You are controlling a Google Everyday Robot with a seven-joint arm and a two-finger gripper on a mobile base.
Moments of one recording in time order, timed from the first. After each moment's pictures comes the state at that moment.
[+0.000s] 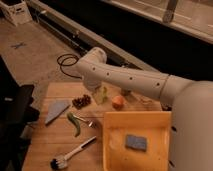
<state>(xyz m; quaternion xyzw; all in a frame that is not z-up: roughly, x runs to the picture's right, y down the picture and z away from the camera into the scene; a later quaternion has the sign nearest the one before) -0.075 0.025 0.782 -0.23 -0.13 -0.28 0.92</state>
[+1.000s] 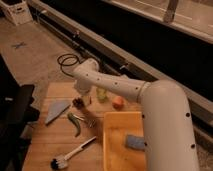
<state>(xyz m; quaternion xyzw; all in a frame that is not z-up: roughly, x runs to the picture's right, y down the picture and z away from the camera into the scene) -0.141 0.045 0.884 -0.20 -0.21 -0.25 0.93</state>
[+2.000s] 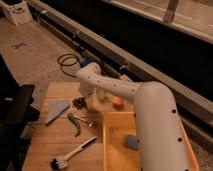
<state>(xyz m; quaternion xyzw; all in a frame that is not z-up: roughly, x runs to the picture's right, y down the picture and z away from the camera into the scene) -0.125 0.066 0.927 -0.26 -0.18 -0.22 0.92</state>
